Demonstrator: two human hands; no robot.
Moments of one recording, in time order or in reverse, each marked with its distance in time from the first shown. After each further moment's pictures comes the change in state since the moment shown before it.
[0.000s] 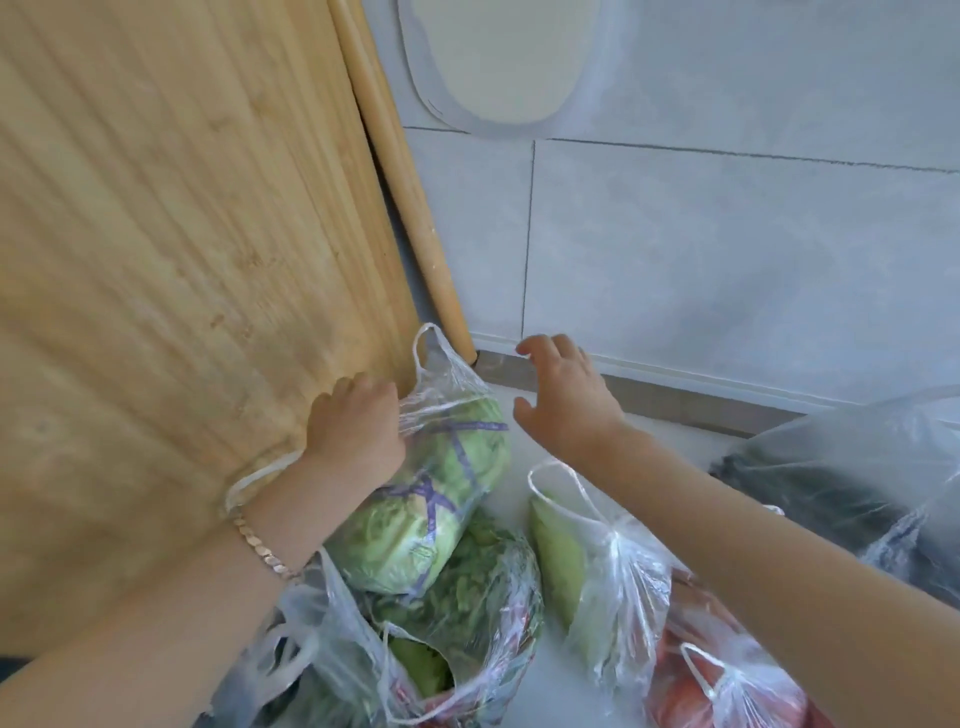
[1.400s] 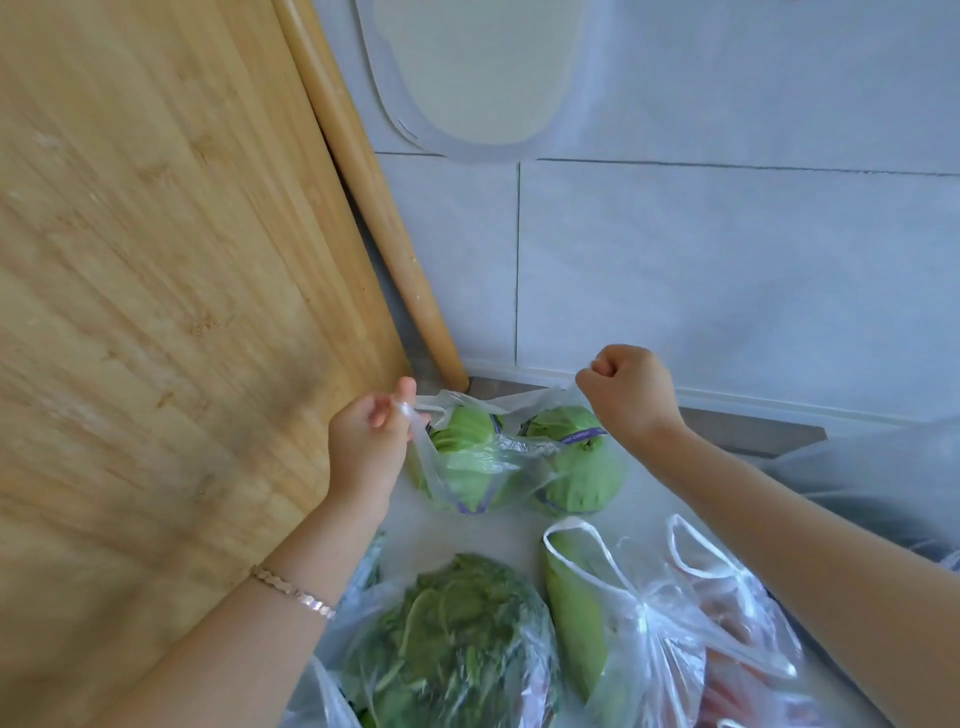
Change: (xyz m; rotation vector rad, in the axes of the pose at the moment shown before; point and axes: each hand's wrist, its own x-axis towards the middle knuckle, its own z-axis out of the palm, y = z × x) left_hand 0.059 0.018 0.020 -1.534 0.292 -0.342; right_hand 0.054 0.038 -0.019 0.536 0.230 0.293
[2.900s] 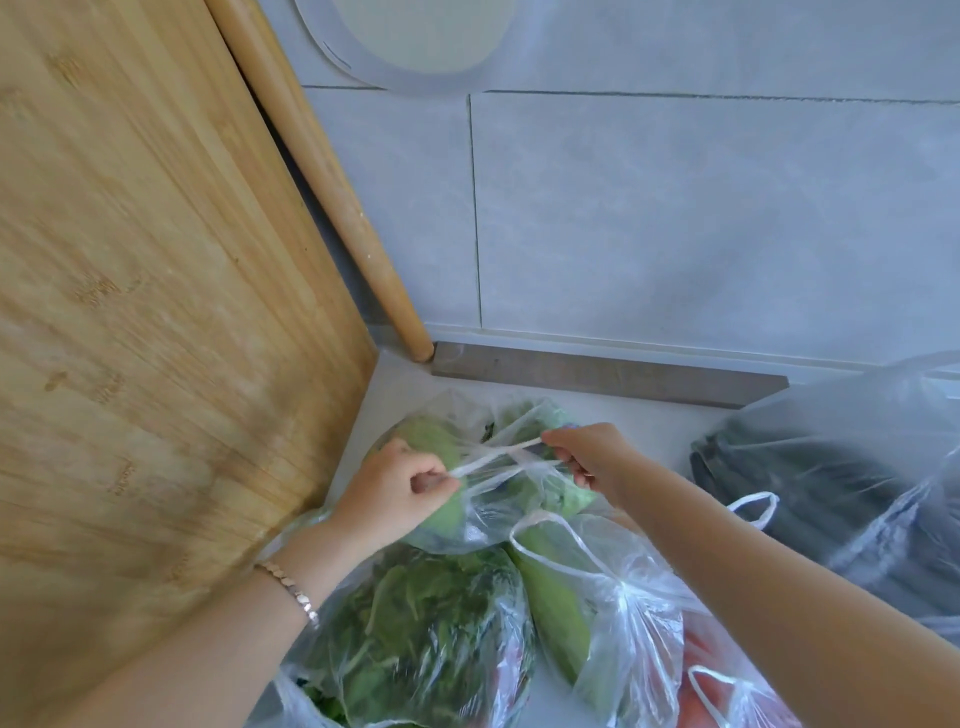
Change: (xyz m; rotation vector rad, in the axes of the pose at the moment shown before) left_hand -0.015 -0.075 0.006 0.823 -0.722 0.460; right_hand -0.012 0.093 0.029 0.189 -0.268 0.692
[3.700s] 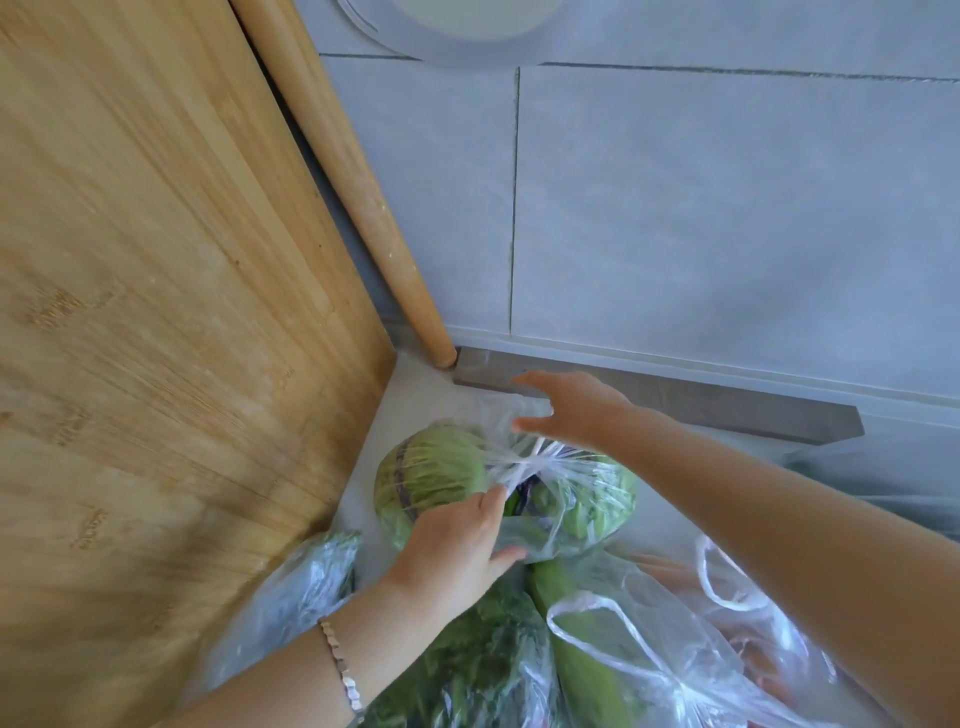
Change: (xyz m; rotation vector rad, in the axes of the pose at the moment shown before) left_hand 0.015 0.024 0.028 0.455 -0.111 0.092; right_hand 0.055 -0.070 0.022 -1.004 -0.103 -0.588
